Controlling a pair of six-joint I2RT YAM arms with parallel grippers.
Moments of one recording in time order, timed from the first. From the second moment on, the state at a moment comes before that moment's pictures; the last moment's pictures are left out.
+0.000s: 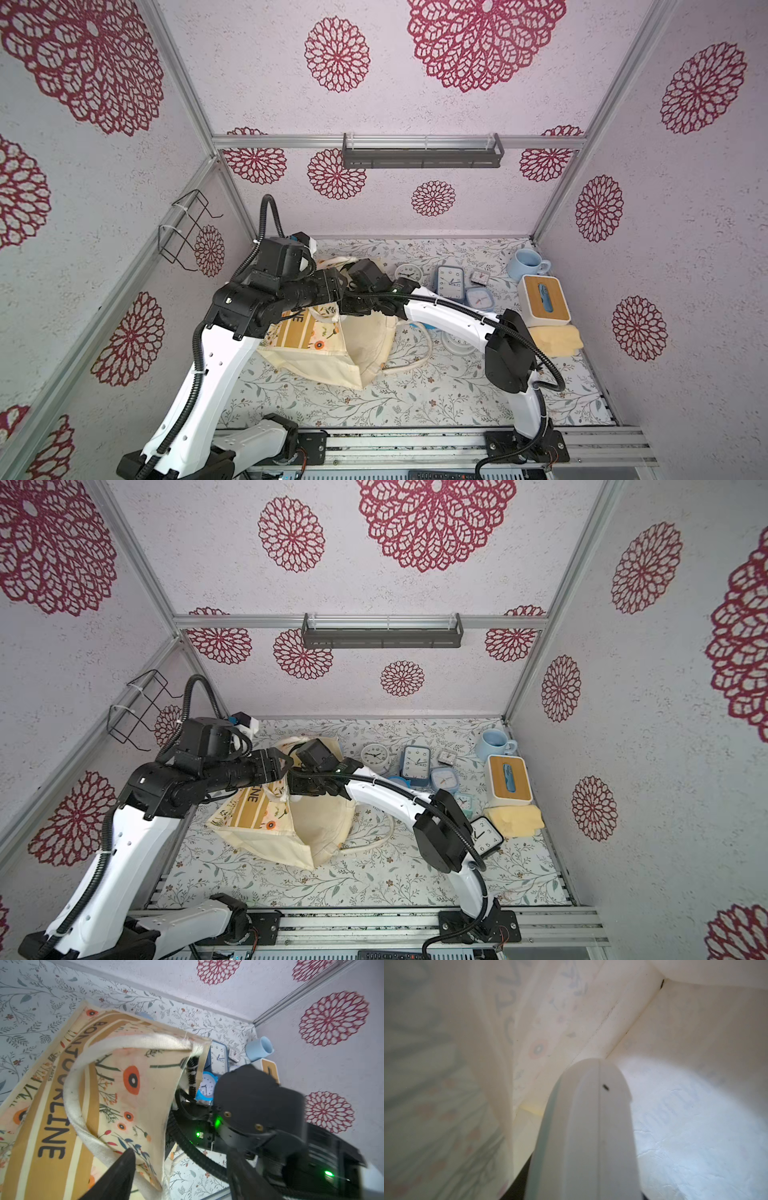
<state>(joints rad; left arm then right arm) -0.39 1.19 1.55 -1.13 0.09 -0.49 0.98 2.06 1.86 -0.44 -0.24 0.85</state>
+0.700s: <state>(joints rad) -0.40 1.17 1.38 -1.11 -0.09 -0.42 0.99 2.05 1.83 -0.43 -0.20 0.85</state>
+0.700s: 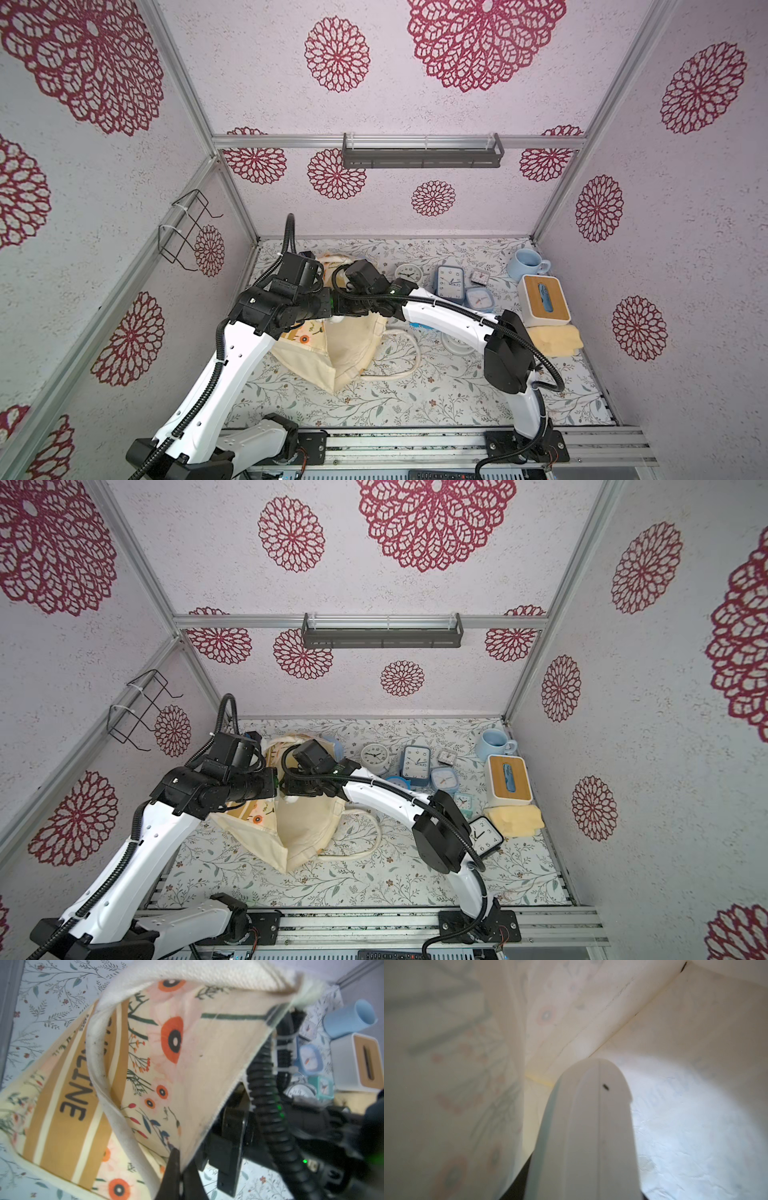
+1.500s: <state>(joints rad) 0.07 1.19 1.64 -1.20 0.04 -0.67 0.87 0.78 0.82 -0.58 -0.03 0.93</state>
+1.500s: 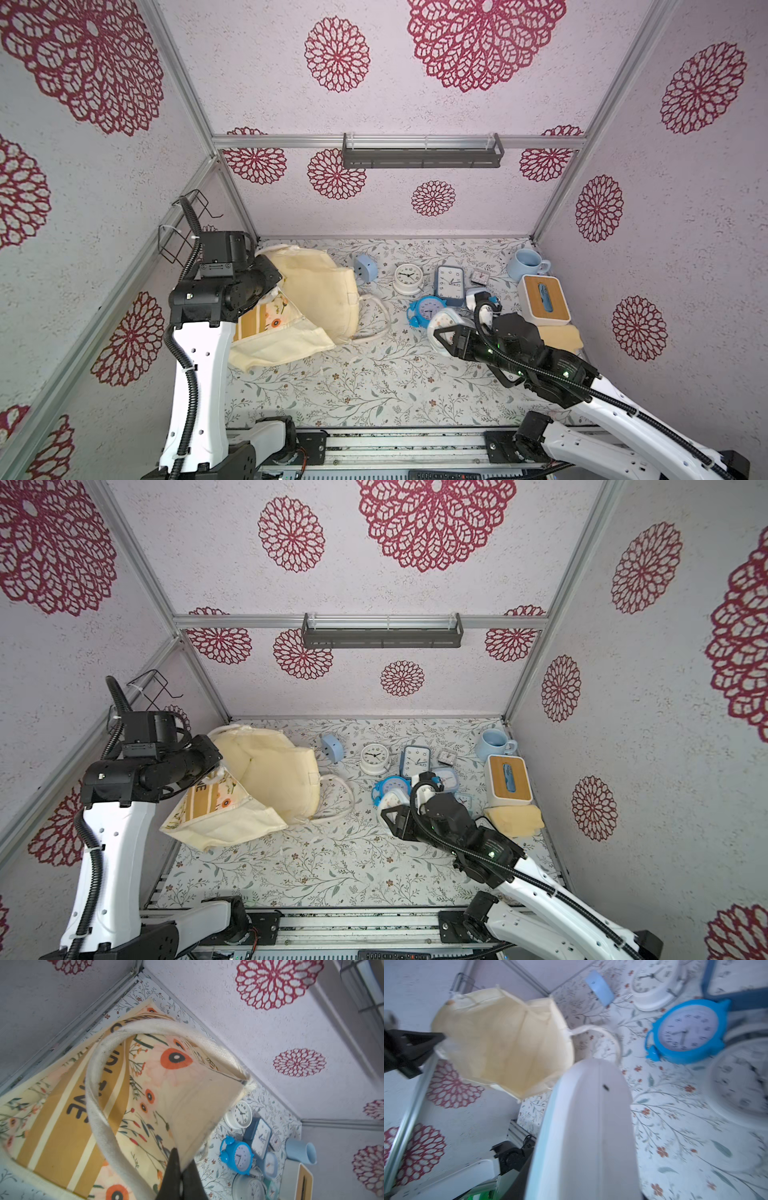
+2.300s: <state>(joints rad) 0.12 1.10 1.54 -1.09 0.23 -0.87 0.73 1.30 0.59 -0.19 -0.17 1.01</state>
